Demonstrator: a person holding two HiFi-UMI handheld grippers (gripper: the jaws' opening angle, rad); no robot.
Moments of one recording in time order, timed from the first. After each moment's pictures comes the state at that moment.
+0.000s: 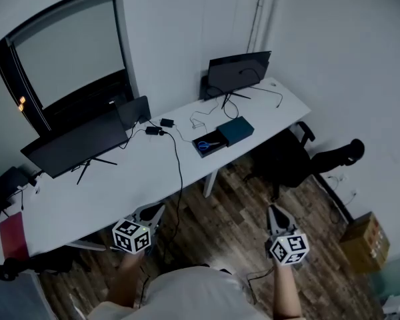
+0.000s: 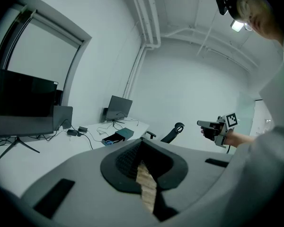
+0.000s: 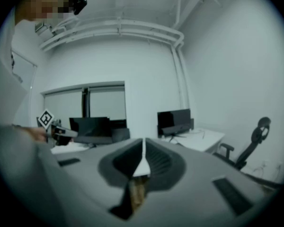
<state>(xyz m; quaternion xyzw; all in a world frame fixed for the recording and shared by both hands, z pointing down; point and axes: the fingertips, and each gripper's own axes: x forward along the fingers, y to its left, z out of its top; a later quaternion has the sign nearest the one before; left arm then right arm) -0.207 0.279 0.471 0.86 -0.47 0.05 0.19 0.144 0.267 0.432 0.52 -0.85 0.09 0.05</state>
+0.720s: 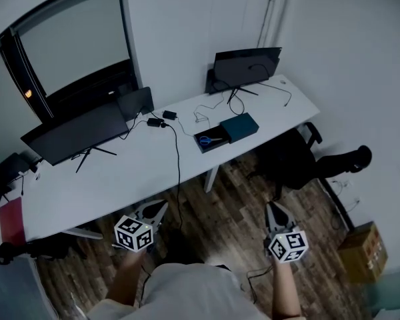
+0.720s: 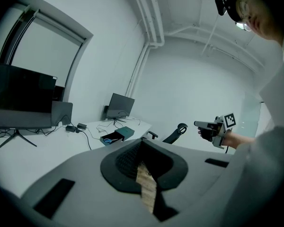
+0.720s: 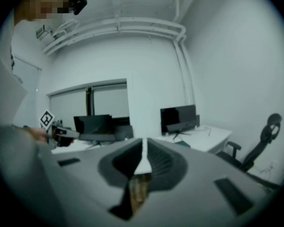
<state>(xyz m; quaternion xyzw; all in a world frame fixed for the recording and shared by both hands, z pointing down) -0.166 0.268 0.485 0.85 -0.49 0.05 0.21 0.165 0.230 0.451 0.48 -0.87 0.11 0.07</state>
